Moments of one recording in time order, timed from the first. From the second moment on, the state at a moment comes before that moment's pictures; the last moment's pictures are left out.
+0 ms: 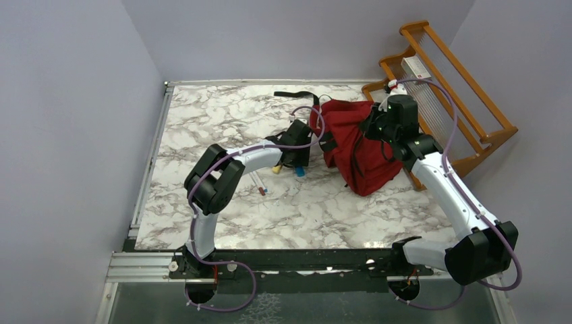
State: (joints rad) left arm -0.71 1.99 1.33 -0.25 -0.14 -0.47; right arm 0.29 1.23 1.13 -0.38 0.07 0.34
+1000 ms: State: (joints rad) left arm -0.47 1.88 1.19 -0.31 -0.23 -0.37; right arm 0.28 1.21 1.09 -0.36 0.00 0.35
